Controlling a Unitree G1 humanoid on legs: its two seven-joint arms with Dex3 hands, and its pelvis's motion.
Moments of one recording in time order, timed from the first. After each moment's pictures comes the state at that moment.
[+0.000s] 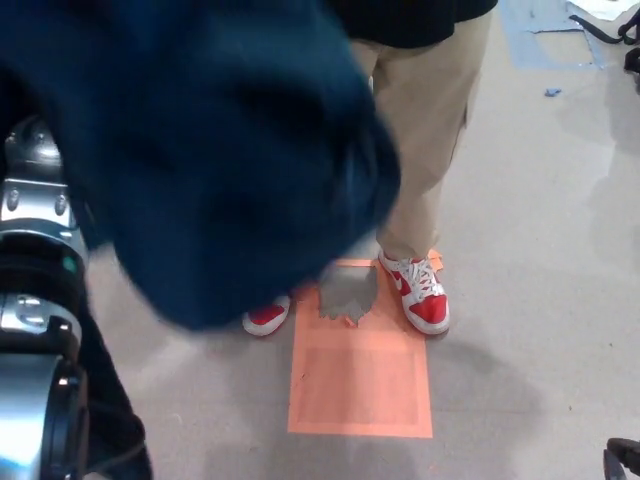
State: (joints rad) left_arm -0.99 0.35 0.08 0.94 0.00 -0.04 -0.53; right_arm -0.33 -0.39 -0.03 1.29 -0.07 -0.14 0.20
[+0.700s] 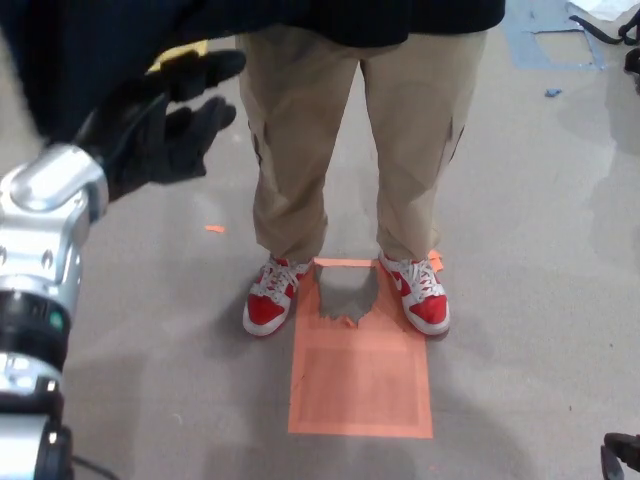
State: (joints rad) left_arm -0.77 0.36 0.09 0.76 -0.04 -0.06 -0.55; right_arm -0.35 -0.39 -0.03 1.30 -0.08 -0.14 0.20
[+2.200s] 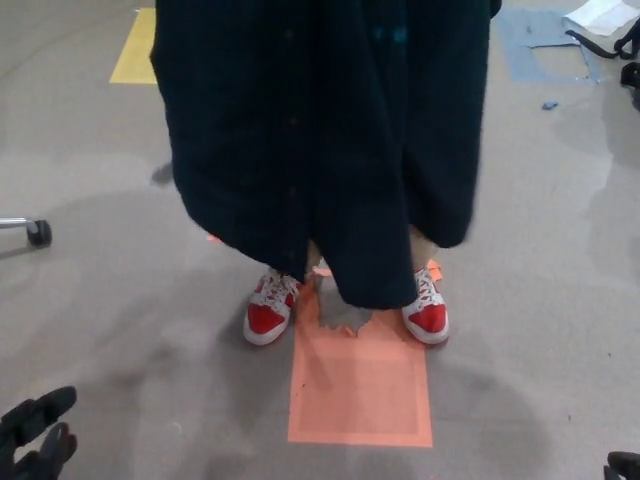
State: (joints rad) left_arm -0.20 0.45 0.26 1.17 -0.13 -0.35 -0.58; right_arm -0.32 -0.40 -0.04 1.31 -0.11 -0.14 0.21
